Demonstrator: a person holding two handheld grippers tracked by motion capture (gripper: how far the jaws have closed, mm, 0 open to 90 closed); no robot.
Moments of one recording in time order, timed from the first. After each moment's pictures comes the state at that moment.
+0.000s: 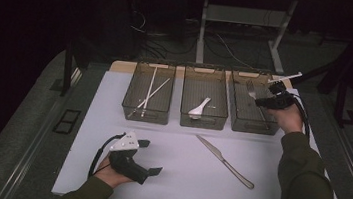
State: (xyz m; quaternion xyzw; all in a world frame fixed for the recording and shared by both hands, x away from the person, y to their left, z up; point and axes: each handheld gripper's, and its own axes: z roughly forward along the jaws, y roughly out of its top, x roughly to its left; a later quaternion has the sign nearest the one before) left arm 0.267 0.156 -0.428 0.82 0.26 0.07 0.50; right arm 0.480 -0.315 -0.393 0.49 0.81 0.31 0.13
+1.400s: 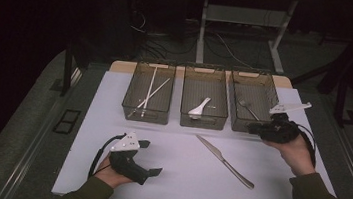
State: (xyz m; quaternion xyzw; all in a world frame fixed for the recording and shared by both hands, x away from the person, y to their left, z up) left arm 0.267 0.155 -0.428 0.83 0.26 0.07 0.49; right arm 0.357 -0.294 -0.379 0.38 0.83 0.39 0.09
